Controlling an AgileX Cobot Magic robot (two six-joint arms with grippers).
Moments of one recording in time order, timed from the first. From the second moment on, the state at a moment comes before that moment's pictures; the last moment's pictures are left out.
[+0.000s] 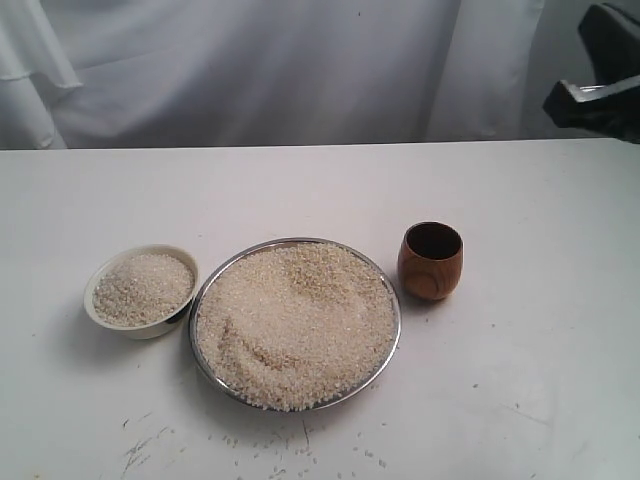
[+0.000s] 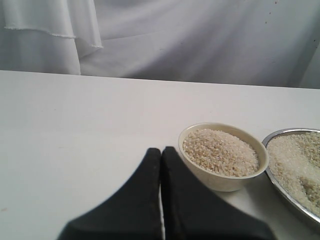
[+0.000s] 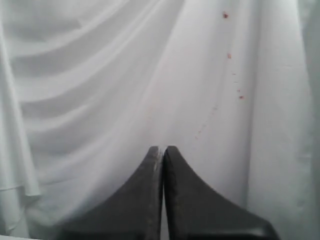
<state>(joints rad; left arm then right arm) 0.01 0.01 0.00 -0.04 0.29 0.01 0.36 1.23 -0.49 -0.02 -0.88 0.10</state>
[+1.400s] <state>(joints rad) 0.01 0.01 0.00 -0.04 0.29 0.01 0.09 0.07 -0.05 0.15 0.10 -0.06</state>
